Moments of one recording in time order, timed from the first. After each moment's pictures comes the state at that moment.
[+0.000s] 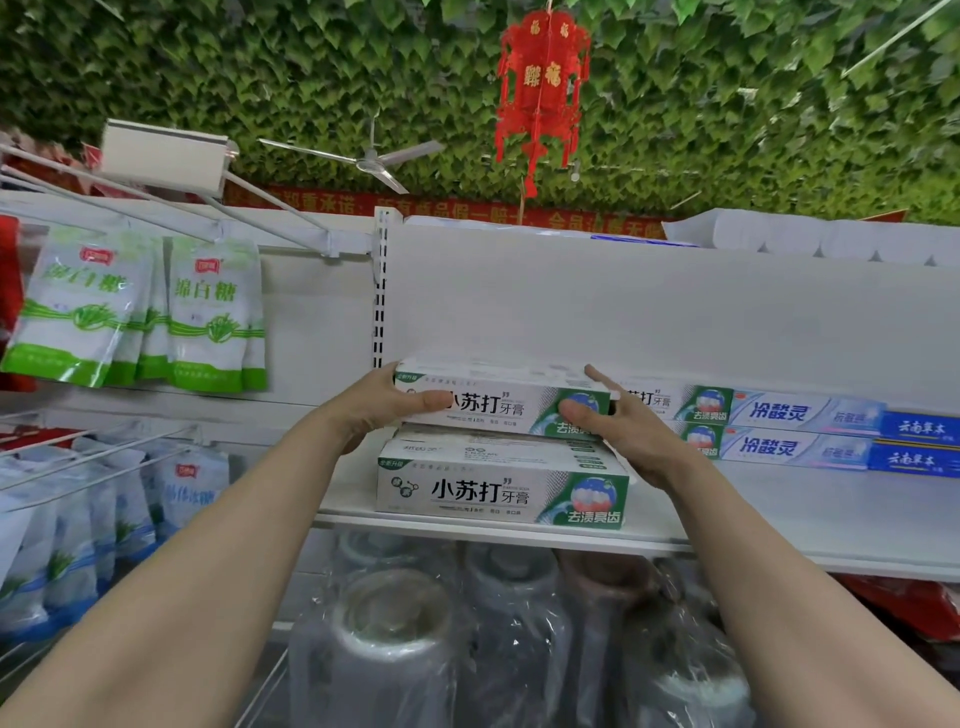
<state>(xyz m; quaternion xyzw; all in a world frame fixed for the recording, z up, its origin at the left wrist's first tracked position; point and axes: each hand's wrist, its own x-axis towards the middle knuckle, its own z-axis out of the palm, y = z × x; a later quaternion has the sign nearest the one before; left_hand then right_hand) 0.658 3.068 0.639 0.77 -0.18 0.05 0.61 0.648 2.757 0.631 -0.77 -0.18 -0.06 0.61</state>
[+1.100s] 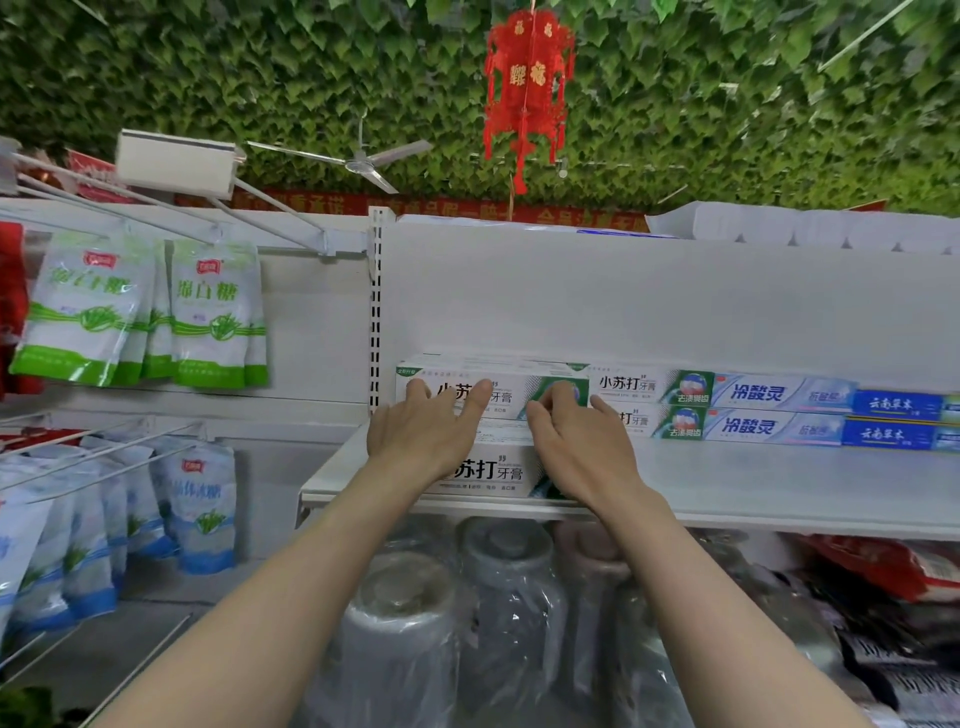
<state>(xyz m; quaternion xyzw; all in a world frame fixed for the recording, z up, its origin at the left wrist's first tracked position) 0.579 2.996 0.622 0.96 -0.02 0.21 0.18 0.573 2.826 0.612 -0.92 -0.09 -0.32 0.20</state>
